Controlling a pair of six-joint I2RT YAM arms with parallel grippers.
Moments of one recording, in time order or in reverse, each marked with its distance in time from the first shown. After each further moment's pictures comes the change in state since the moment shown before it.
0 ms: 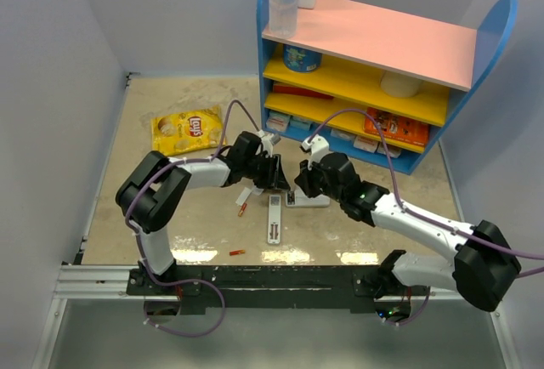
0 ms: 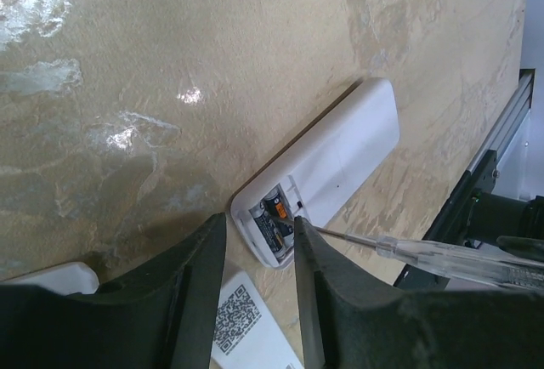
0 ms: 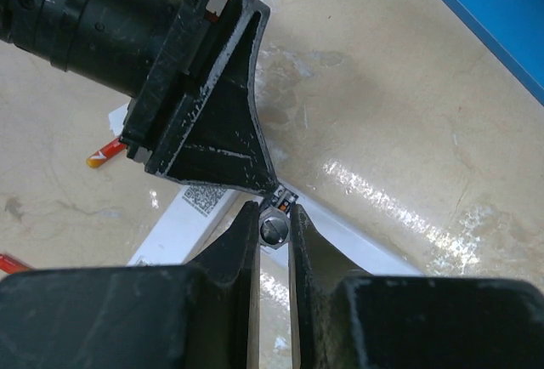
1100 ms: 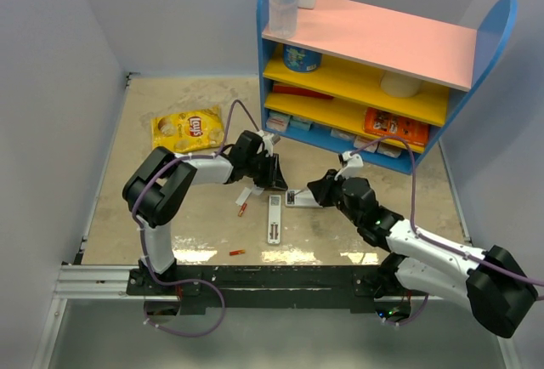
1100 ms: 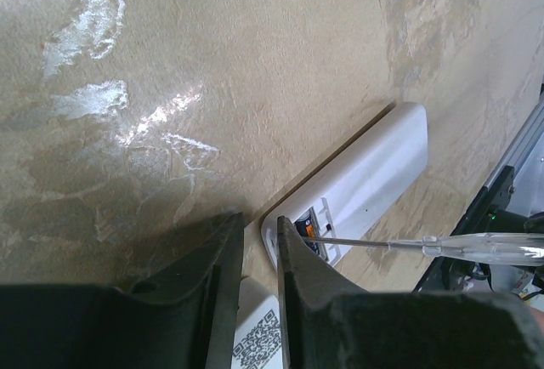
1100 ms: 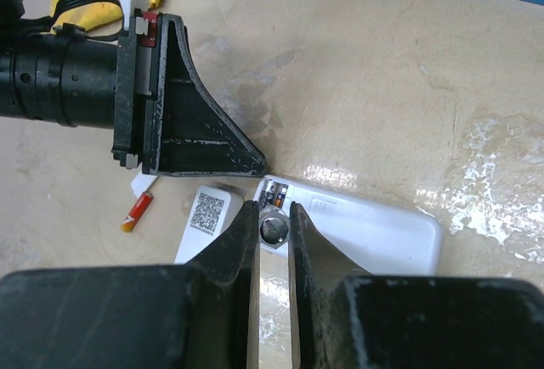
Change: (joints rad) left arm 0.012 0.066 0.043 -0.024 -0.021 0.004; right arm -0.026 -0.195 -0.311 0.267 0.137 0.383
